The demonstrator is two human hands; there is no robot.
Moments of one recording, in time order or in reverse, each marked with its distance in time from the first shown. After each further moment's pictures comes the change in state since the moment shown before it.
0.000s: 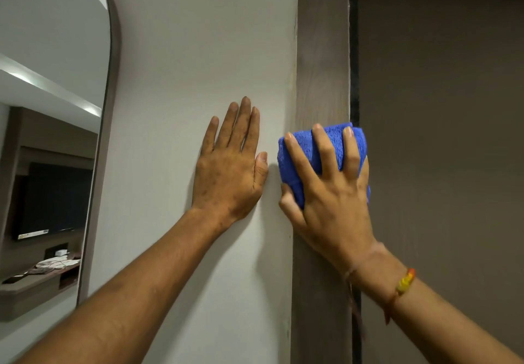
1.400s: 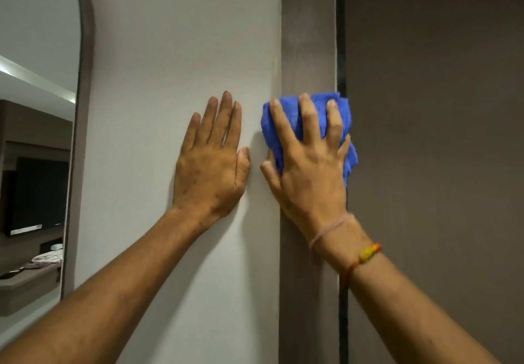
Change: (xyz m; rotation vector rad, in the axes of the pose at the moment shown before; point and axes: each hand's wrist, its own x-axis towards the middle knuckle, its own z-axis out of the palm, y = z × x) left_hand -0.012 0.003 -0.008 -0.039 -0.066 -0.031; right_hand 0.017 -0.015 -0.005 0.102 0.074 0.100
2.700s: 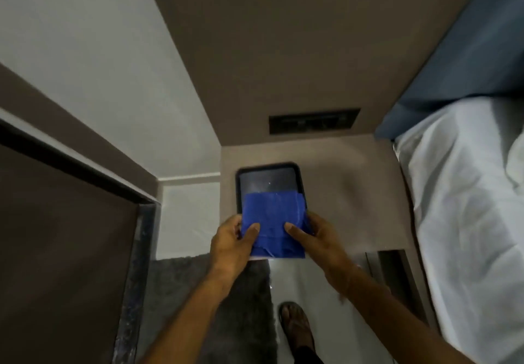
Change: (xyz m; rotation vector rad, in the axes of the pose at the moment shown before) left_hand -0.624 0.885 -0.096 -1.296 -2.185 0.043; right_hand -0.840 0.346 -0.576 -0.011 0.294 2.224
